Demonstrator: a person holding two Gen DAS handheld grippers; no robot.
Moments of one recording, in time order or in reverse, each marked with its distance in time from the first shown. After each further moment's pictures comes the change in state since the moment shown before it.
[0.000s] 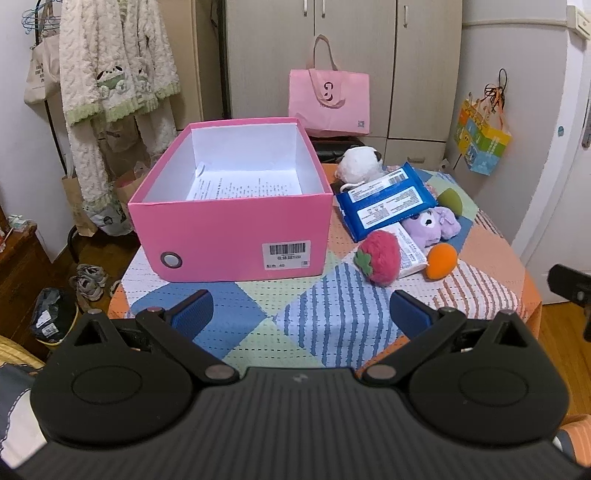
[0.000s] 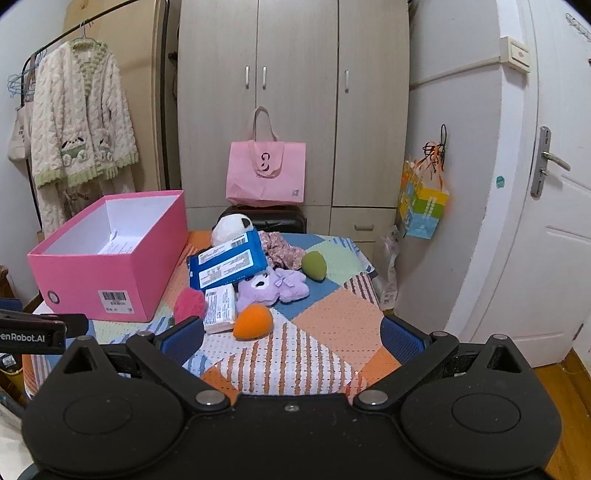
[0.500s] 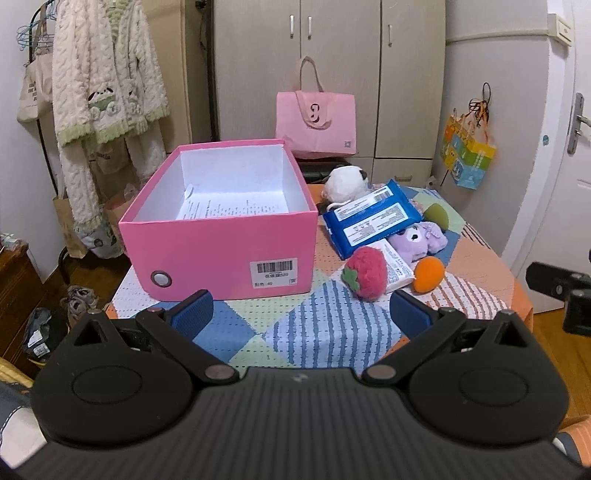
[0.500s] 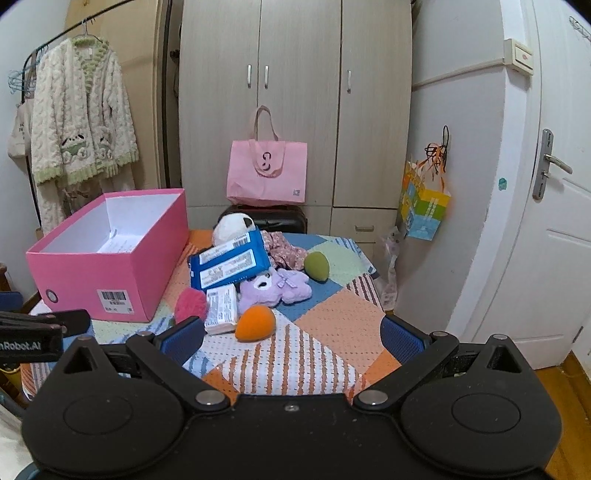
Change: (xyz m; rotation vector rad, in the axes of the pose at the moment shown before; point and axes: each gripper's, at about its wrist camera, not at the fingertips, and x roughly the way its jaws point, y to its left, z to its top) left arm -0.005 -0.005 -0.005 0.031 -0.079 -0.032; right arm 0.001 0.005 0.000 -0.003 -0.011 0.002
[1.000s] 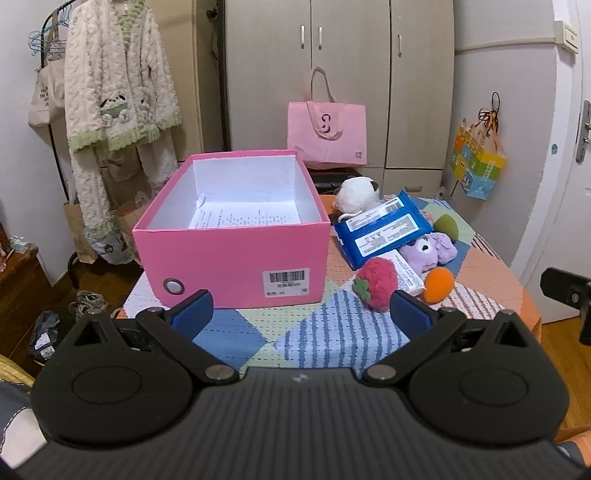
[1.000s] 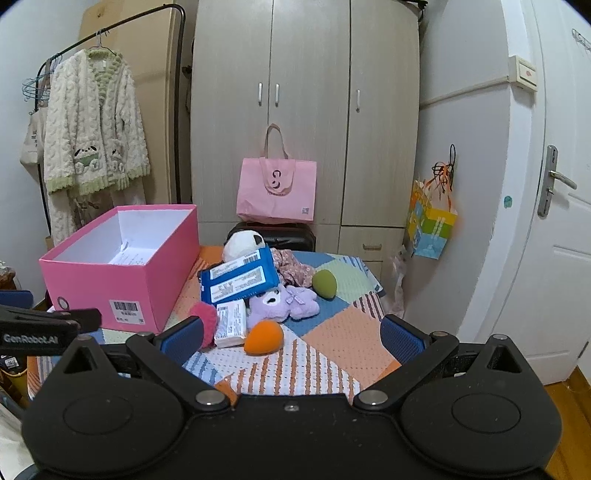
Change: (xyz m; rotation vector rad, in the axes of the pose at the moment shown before) left arm -0.004 0.003 0.000 -0.012 -0.037 0.043; right arm -0.008 0.001 0.001 -0.018 -0.050 0.020
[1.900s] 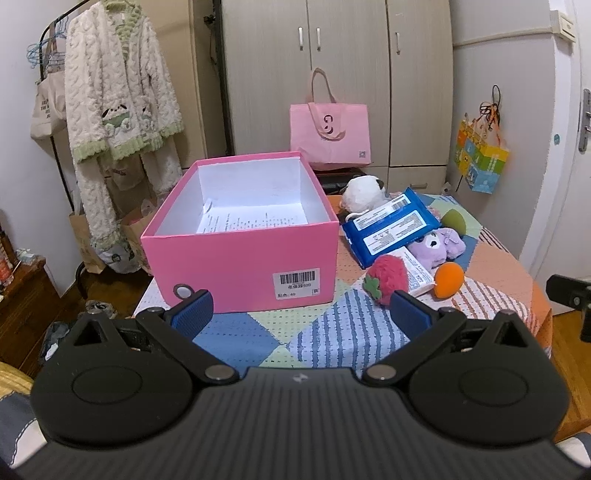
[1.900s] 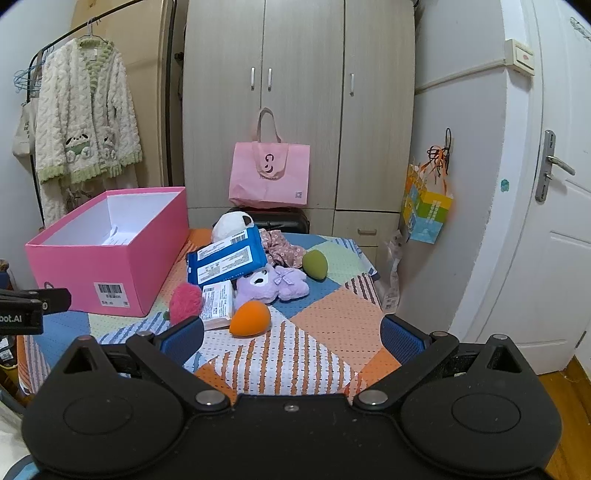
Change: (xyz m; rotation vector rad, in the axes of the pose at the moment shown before) left arm 0.000 0.003 -0.002 0.041 -0.005 0.013; right arm 0.012 -0.010 -0.014 0.005 0.044 -0.004
